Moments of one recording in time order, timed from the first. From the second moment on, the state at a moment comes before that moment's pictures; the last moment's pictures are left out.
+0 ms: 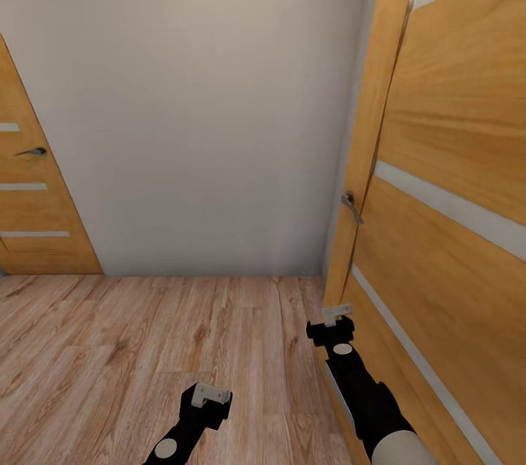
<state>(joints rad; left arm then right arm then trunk) -0.34 -0.05 -0.26 -0.56 0.04 -0.18 0.00 -0.50 0.12 0.08 -0.86 0.22 0.28 -0.18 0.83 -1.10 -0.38</state>
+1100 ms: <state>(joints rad) -0.34 -0.06 -0.26 -0.56 0.04 -0.18 0.00 -0.50 0.15 0.22 -0.89 0.24 0.38 -0.55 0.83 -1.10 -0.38</state>
